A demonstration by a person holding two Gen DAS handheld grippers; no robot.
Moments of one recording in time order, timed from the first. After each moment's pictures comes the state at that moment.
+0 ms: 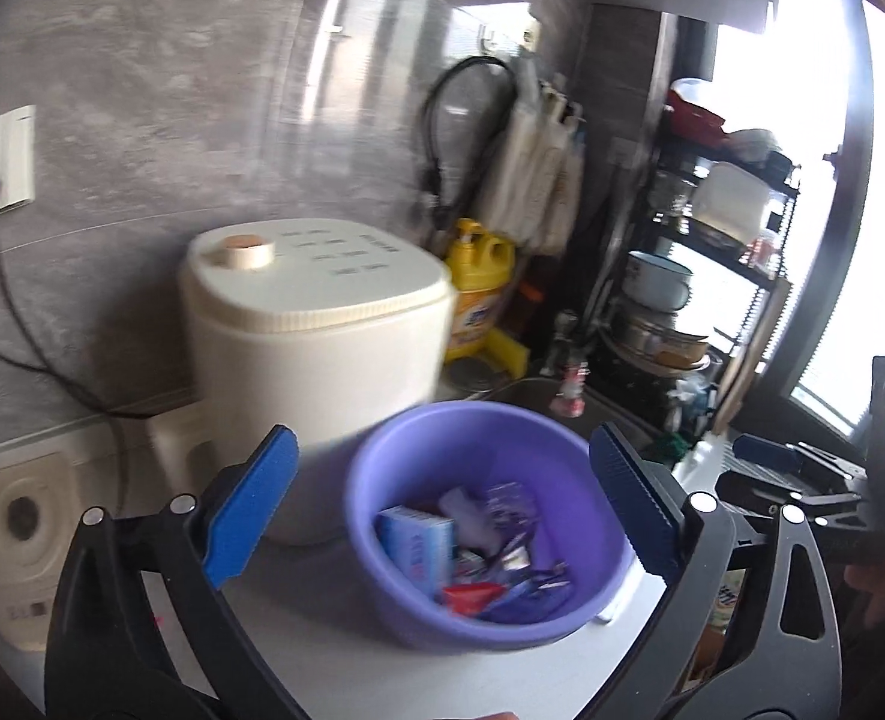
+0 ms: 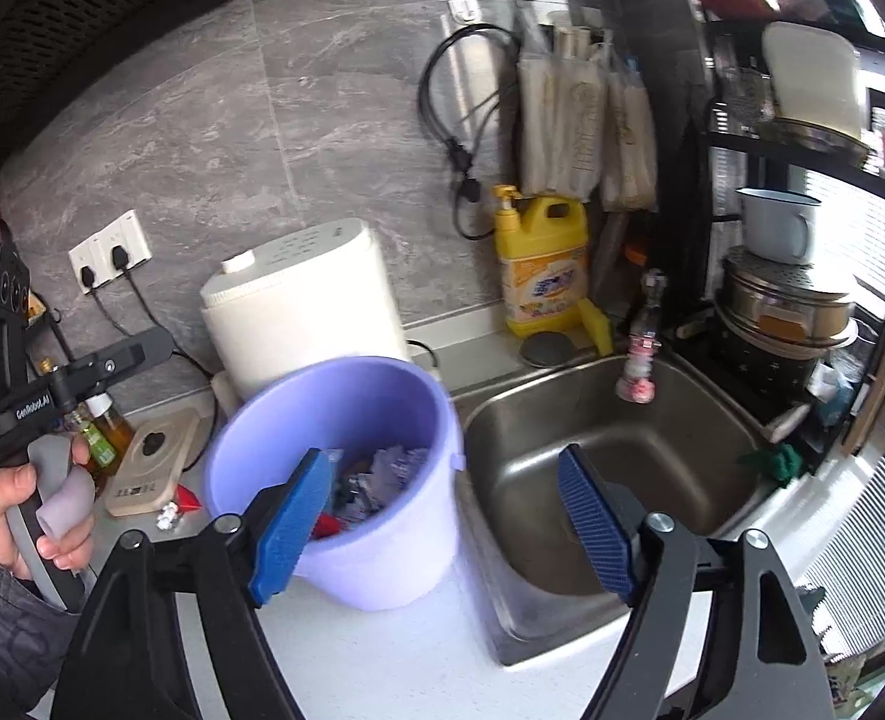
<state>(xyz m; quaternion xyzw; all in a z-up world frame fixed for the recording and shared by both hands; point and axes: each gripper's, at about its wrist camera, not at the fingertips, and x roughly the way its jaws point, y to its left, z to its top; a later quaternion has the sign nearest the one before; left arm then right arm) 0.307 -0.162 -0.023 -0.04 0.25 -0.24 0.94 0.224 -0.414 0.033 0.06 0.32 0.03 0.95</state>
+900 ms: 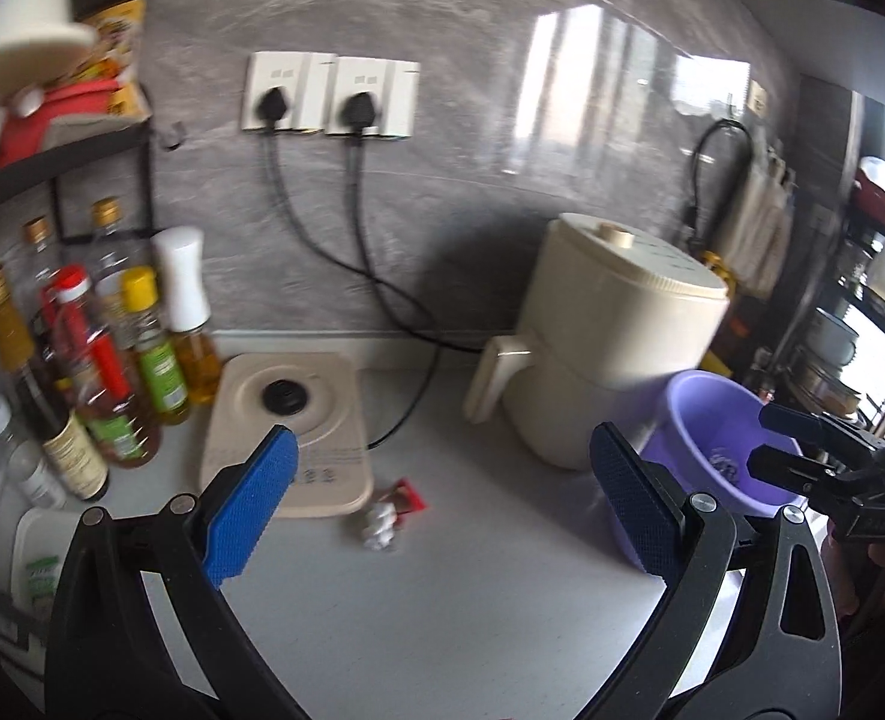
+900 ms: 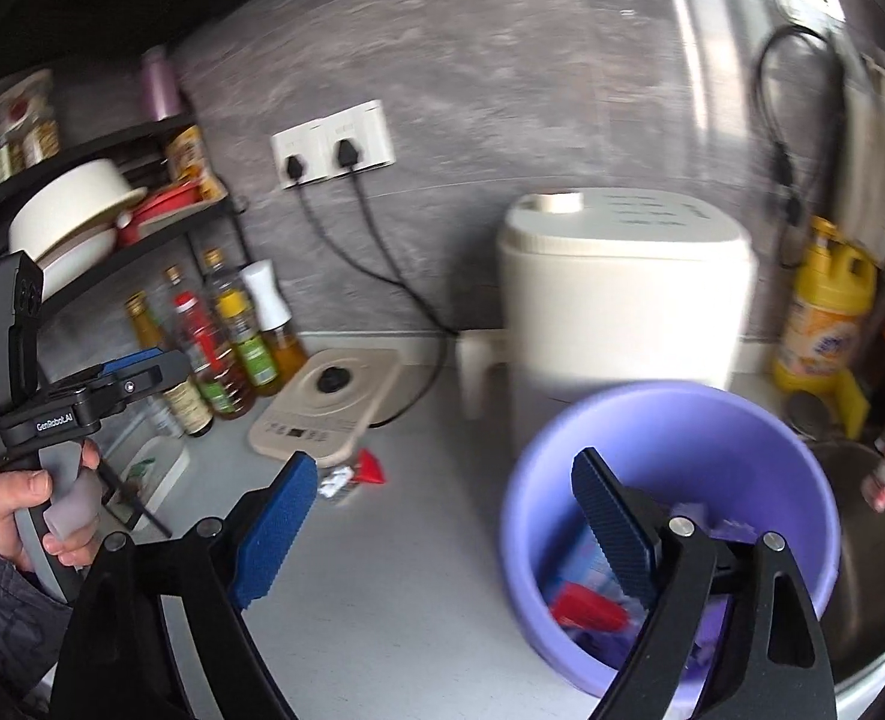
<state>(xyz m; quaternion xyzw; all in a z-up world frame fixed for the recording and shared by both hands) 0.218 0.015 -0.043 -0.09 0.26 0.00 0.96 0.275 -0.238 0.015 -0.02 0.33 0.28 0.90</state>
